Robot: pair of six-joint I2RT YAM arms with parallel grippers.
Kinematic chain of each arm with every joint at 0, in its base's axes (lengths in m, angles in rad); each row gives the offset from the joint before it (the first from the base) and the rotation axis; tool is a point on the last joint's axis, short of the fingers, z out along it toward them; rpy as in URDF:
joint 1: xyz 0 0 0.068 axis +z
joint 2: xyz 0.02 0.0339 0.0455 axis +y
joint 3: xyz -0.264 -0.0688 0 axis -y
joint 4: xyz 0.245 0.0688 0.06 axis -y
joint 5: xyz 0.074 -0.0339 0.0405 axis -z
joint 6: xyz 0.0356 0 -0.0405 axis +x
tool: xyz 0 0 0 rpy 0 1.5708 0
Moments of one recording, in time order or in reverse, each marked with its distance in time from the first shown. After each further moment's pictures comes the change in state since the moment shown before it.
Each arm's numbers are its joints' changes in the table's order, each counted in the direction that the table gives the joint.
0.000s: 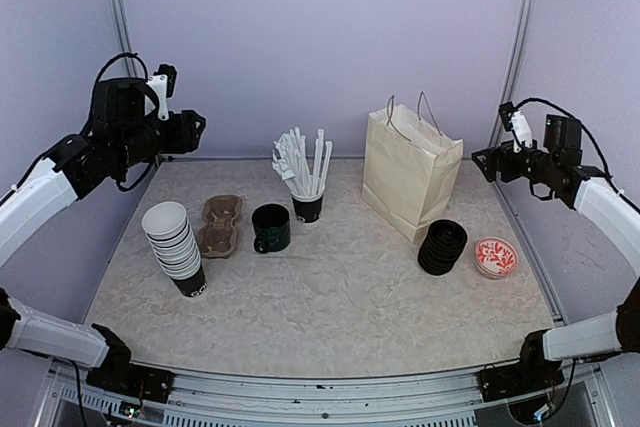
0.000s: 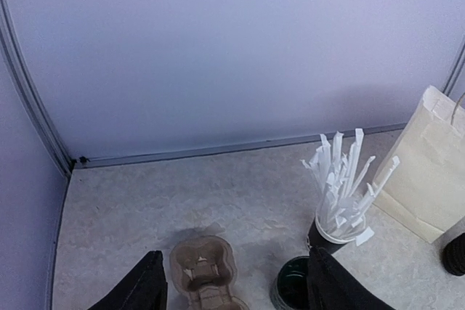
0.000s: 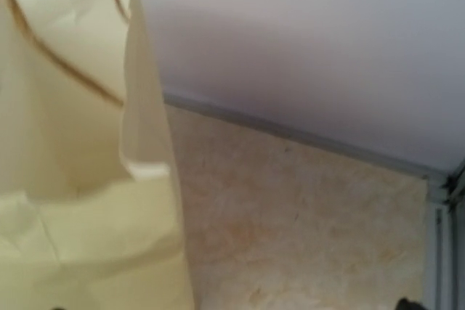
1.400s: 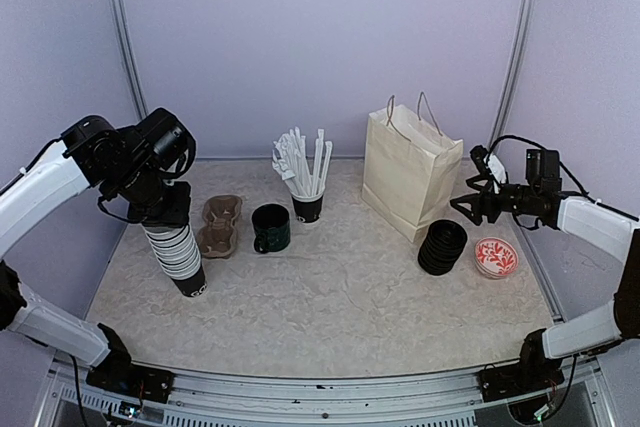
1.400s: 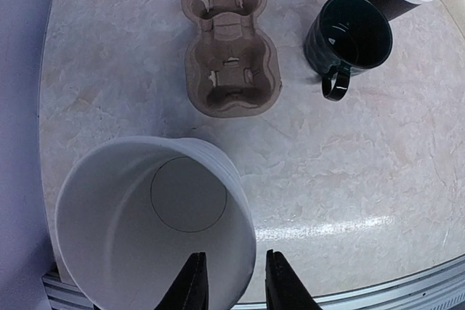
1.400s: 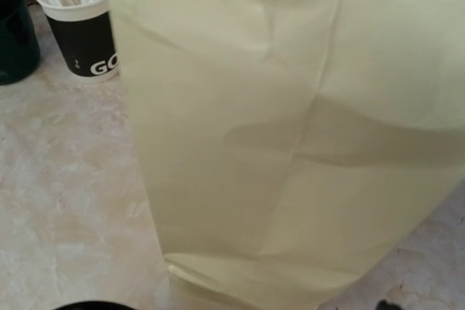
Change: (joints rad) left arm -0.209 0.120 0.198 -0.974 0.010 -0.507; right arm 0.017 0.079 -0.219 0.097 -0.361 -0.288
